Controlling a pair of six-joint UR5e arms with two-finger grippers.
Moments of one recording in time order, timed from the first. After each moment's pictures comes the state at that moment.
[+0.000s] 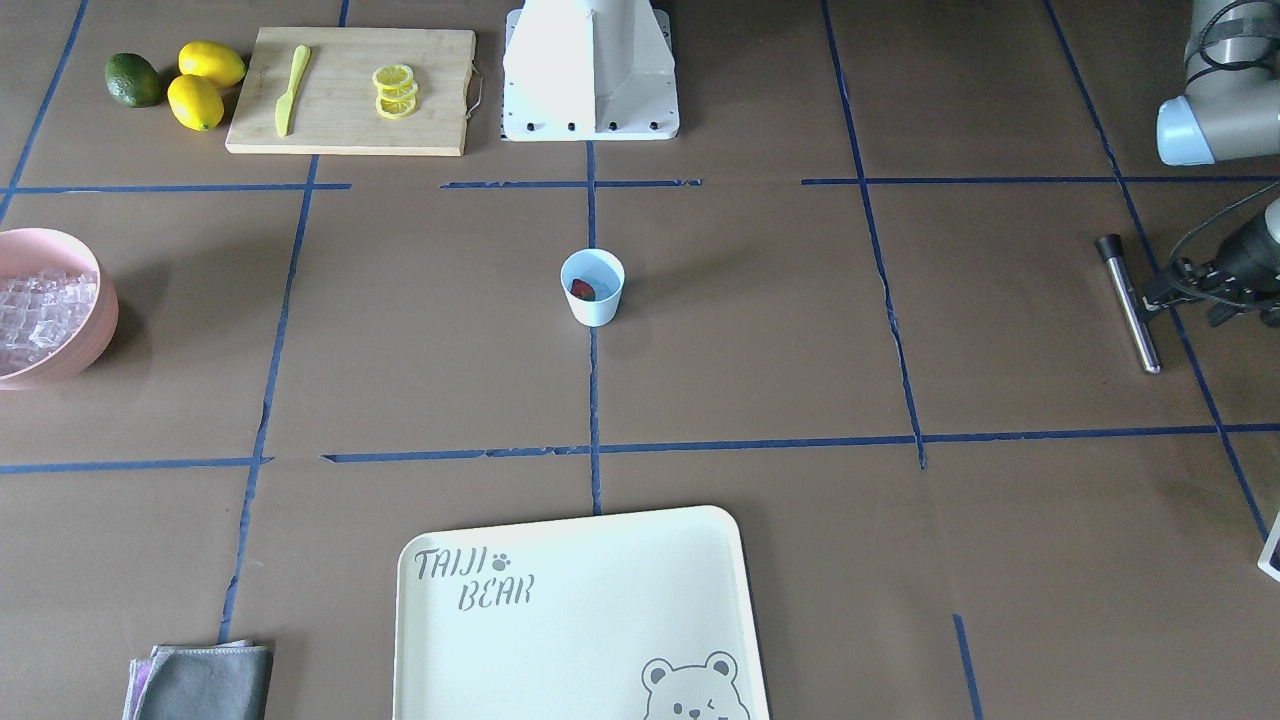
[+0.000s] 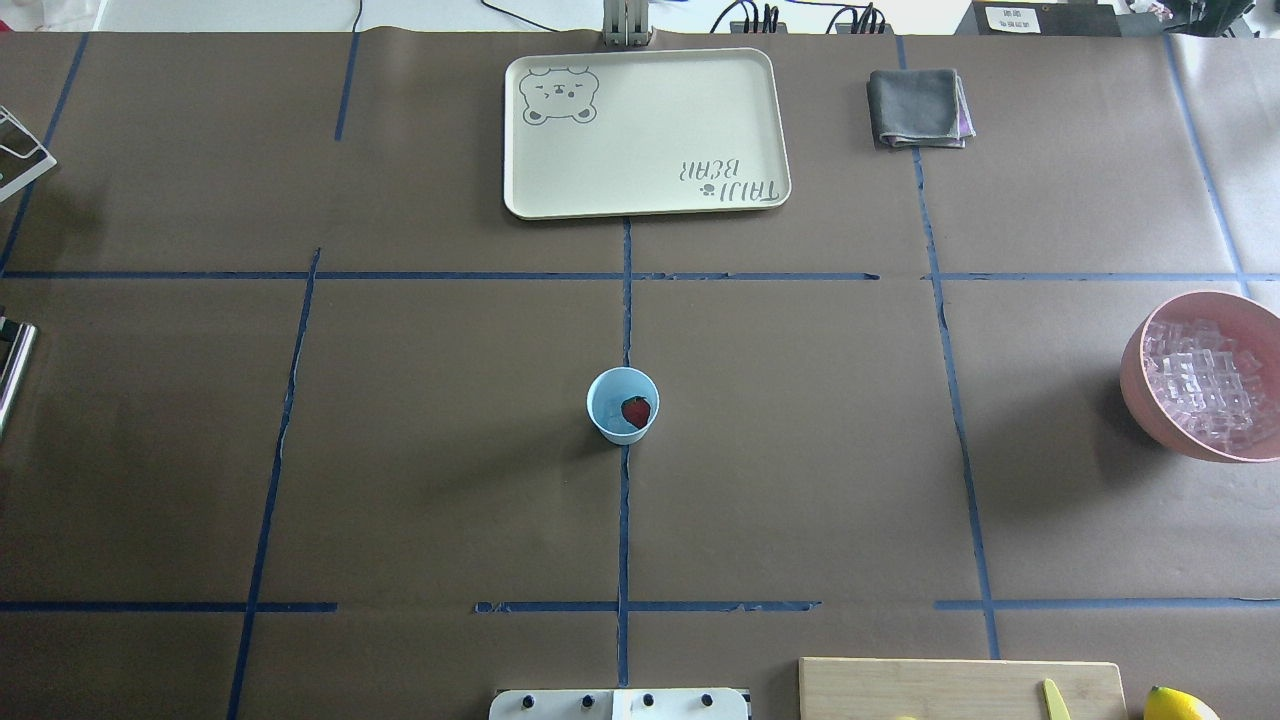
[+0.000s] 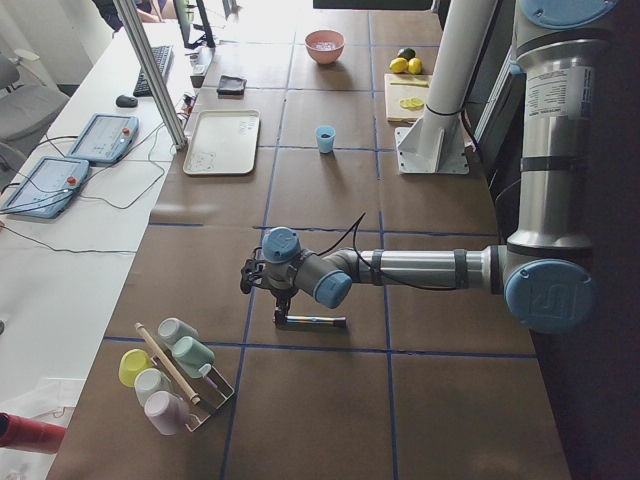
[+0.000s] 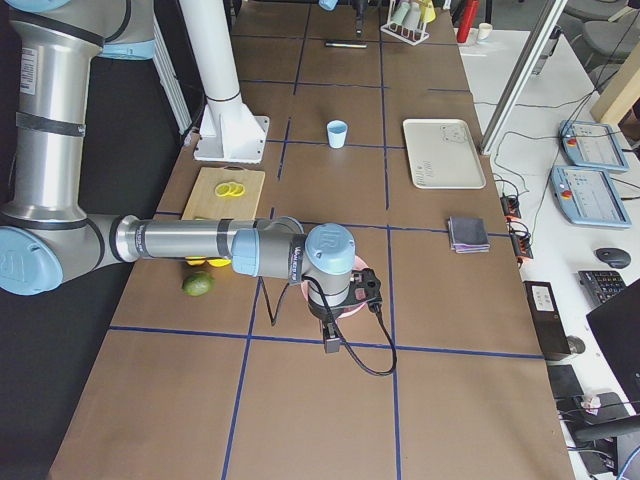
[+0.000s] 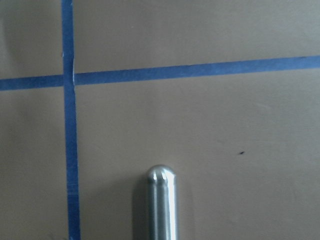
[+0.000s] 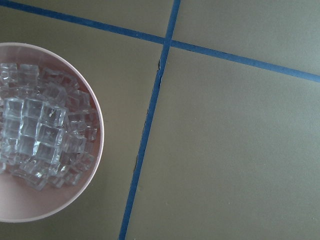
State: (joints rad) left arm -1.27 -1.53 -1.52 -2.08 -2.34 -0.42; right arm 1.62 -1.75 1.81 -1.68 2.30 -0.28
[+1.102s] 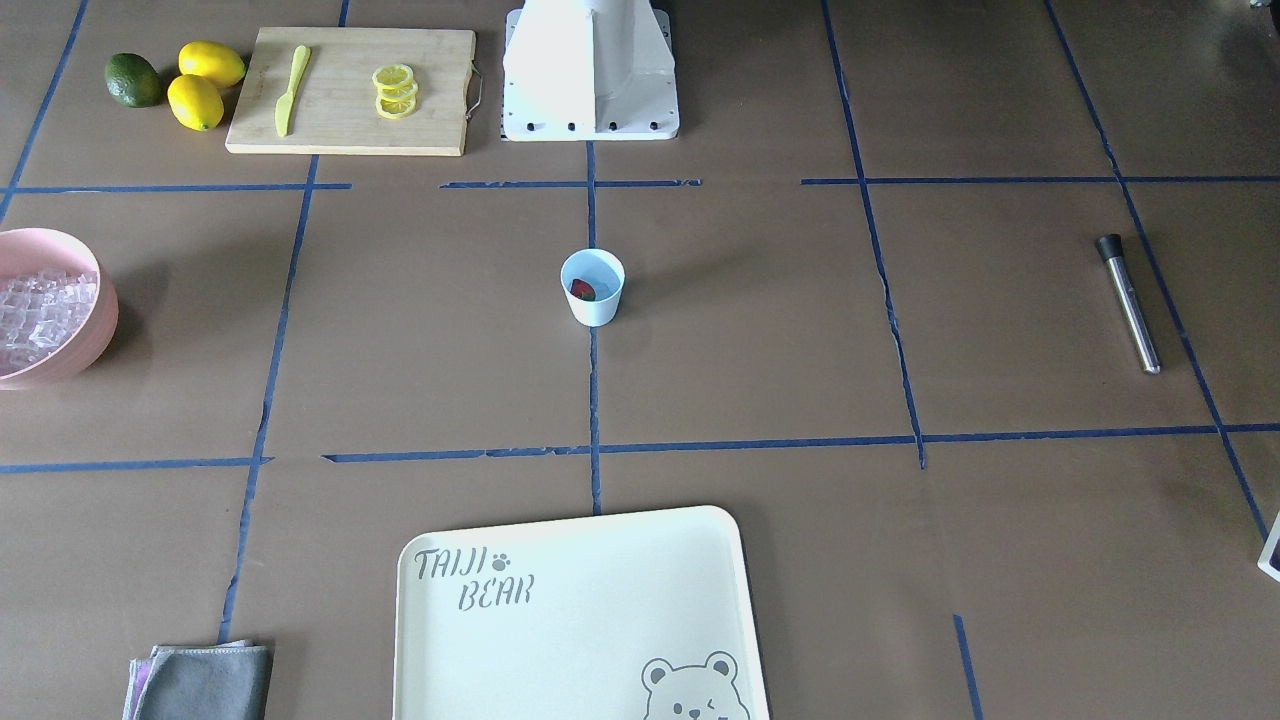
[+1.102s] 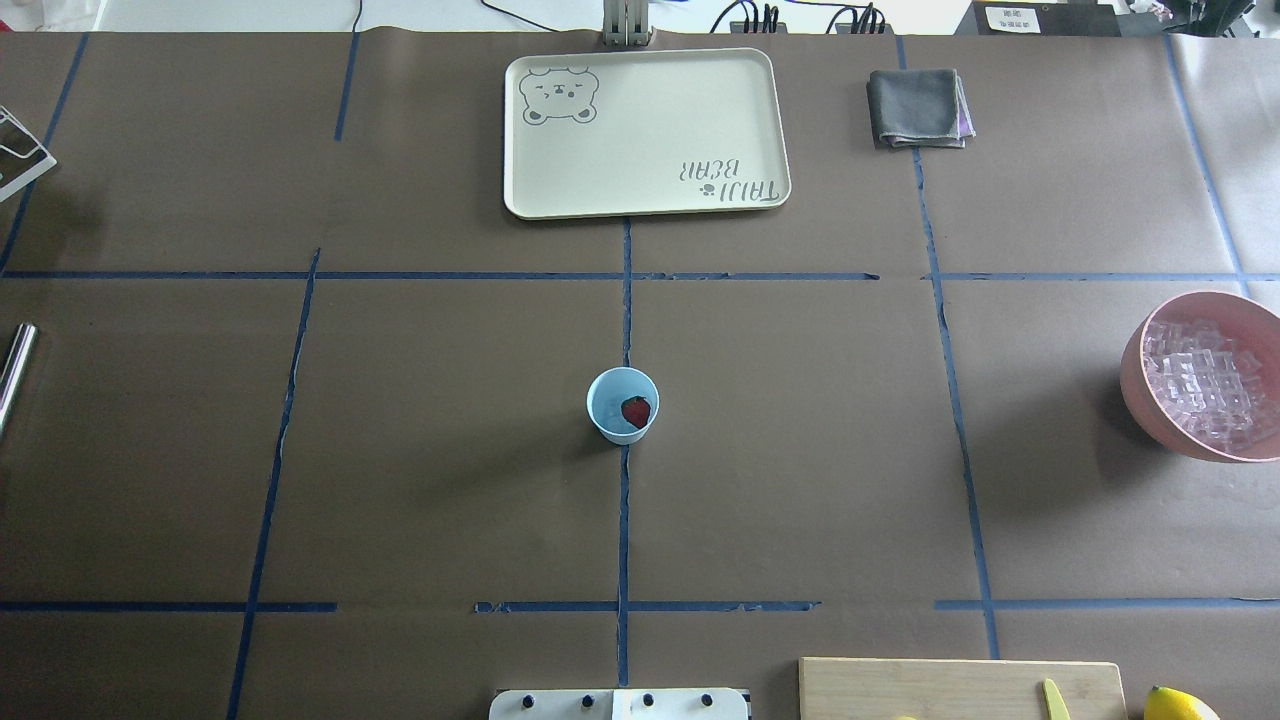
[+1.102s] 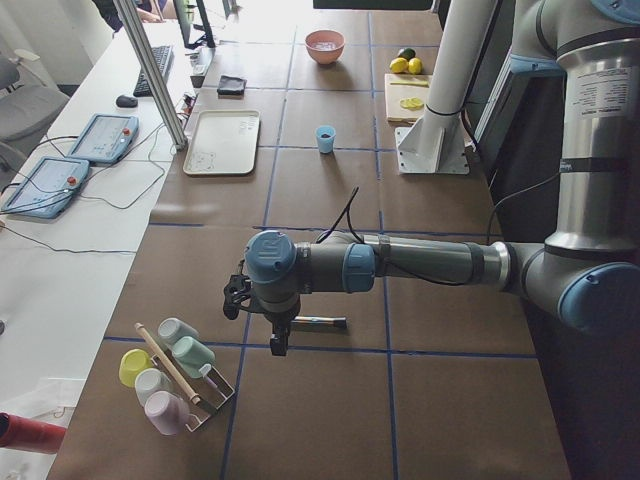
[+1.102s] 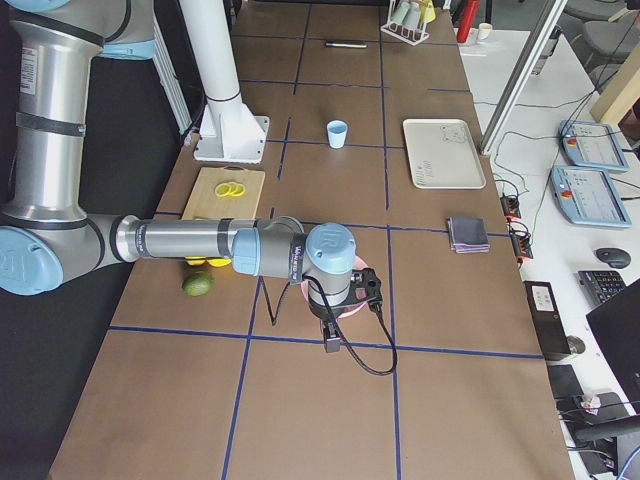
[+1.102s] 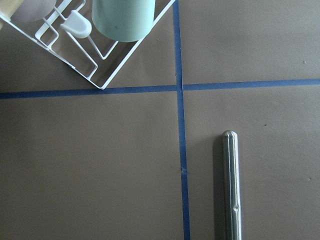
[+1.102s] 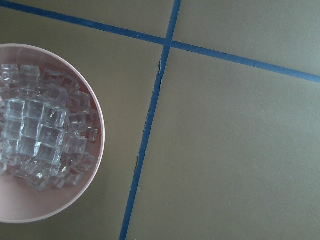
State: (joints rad) left arm -1.62 -1.51 -1.70 -1.49 -2.39 0.08; right arm 1.62 -1.75 1.81 -1.68 2.30 -0.28
